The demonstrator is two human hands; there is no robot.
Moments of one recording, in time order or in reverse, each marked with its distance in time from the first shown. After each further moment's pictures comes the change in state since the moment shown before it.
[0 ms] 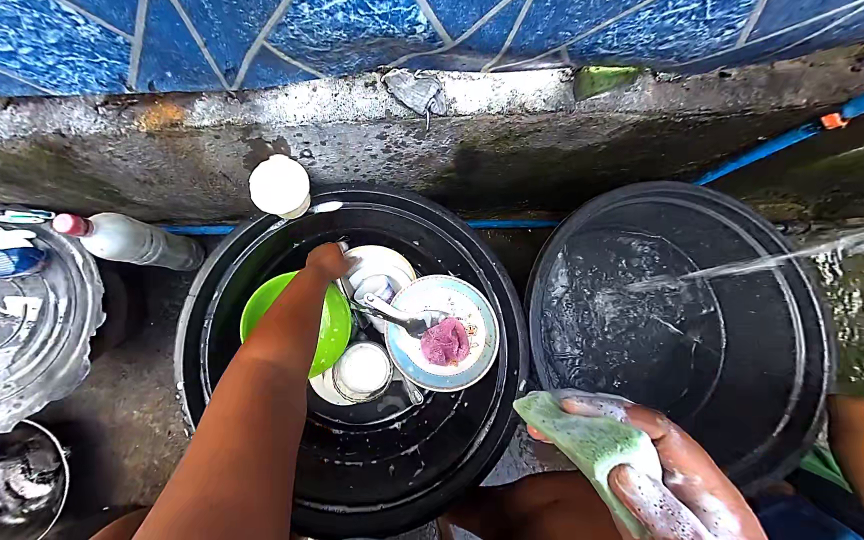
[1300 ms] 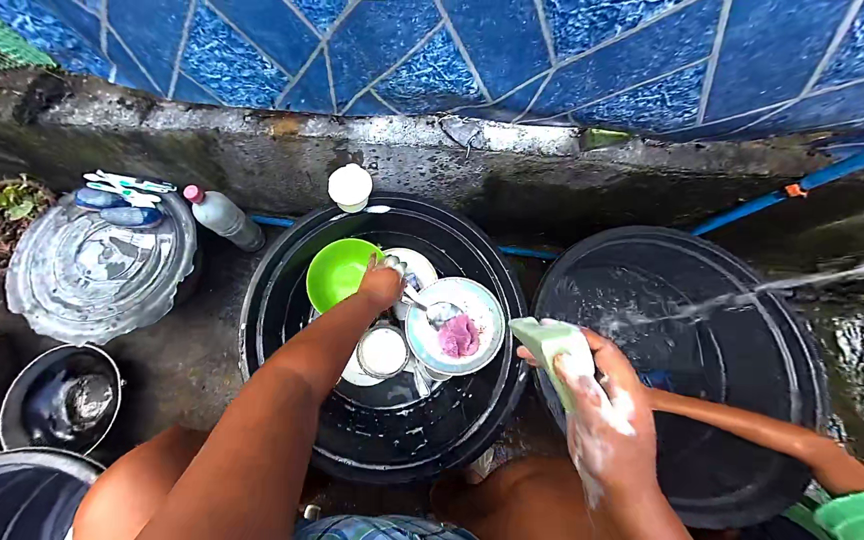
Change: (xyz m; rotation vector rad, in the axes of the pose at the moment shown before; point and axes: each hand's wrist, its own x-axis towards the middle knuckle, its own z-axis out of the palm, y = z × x) left_hand -0.123 0.045 0.023 0.059 0.310 0.318; right_hand -0.005 0.005 0.026 -0.210 0.276 -0.086
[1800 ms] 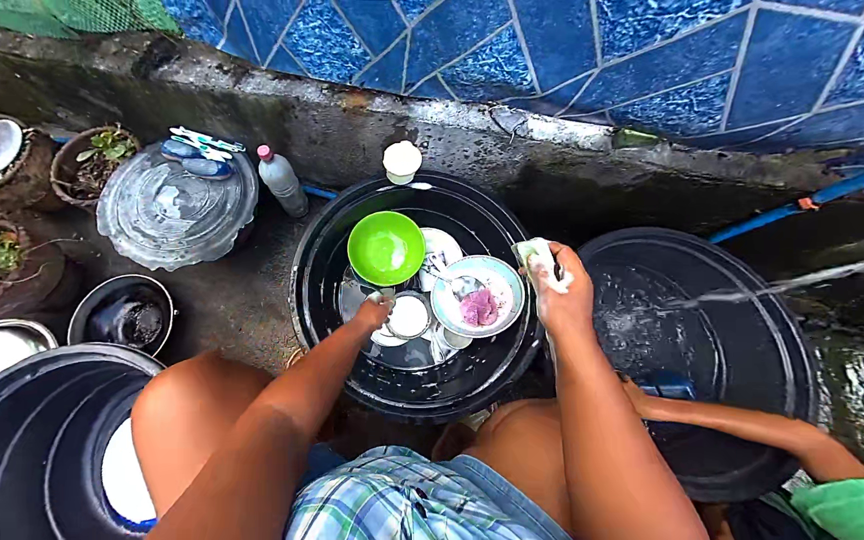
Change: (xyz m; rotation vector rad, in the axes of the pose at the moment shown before) left_hand -0.165 -0.015 0.052 -1.104 -0.045 -0.634; right_hand 0.034 0.020 0.031 -0.382 -0.084 0.077
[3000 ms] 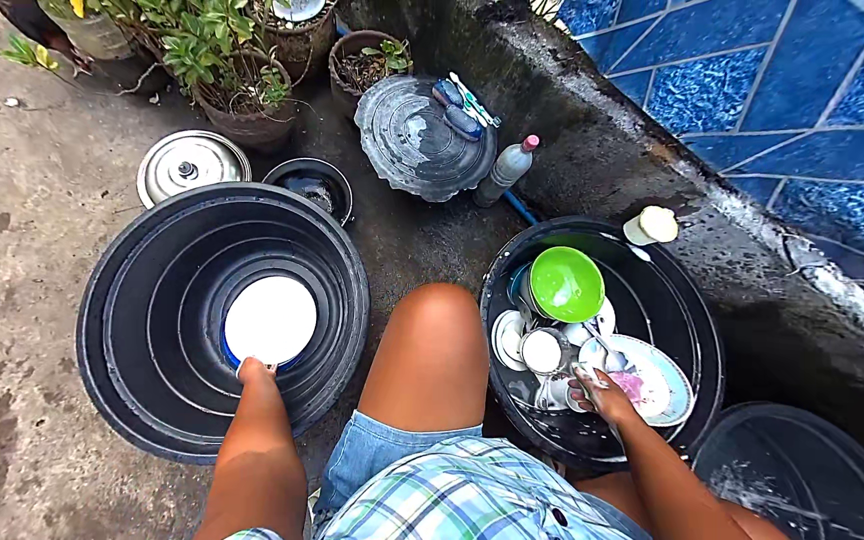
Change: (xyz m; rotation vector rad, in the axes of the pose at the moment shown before) left_hand -0.215 -0.476 -0.225 -1.540 1.366 -0.490; right_hand -0.096 0.015 0.161 -0.413 -0.624 0.499
